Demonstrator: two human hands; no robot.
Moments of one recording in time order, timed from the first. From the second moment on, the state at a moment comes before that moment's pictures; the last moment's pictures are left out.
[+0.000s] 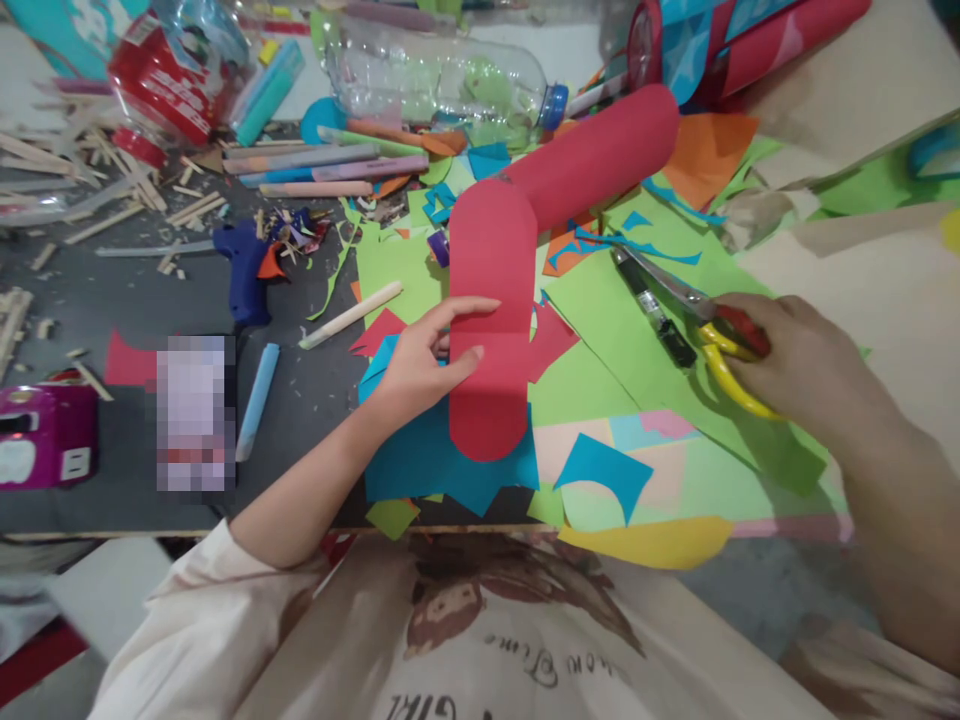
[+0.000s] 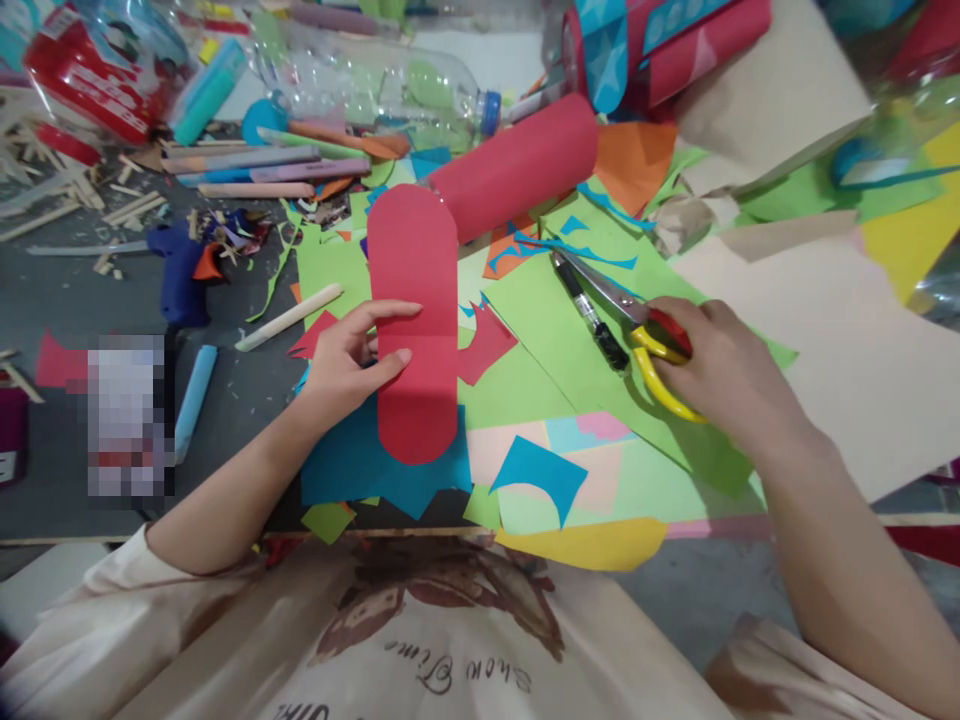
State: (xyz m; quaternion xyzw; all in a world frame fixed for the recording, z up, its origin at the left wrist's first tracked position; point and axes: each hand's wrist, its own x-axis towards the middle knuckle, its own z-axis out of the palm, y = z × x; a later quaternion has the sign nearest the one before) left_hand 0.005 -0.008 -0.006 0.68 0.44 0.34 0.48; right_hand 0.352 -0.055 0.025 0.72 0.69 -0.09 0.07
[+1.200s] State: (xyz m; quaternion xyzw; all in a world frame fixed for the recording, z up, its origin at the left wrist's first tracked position) left_hand -0.002 -0.017 -0.006 0.74 0.39 0.33 0.44; right_hand 0.328 -0.065 0.046 0.56 0.80 -0.19 0.02
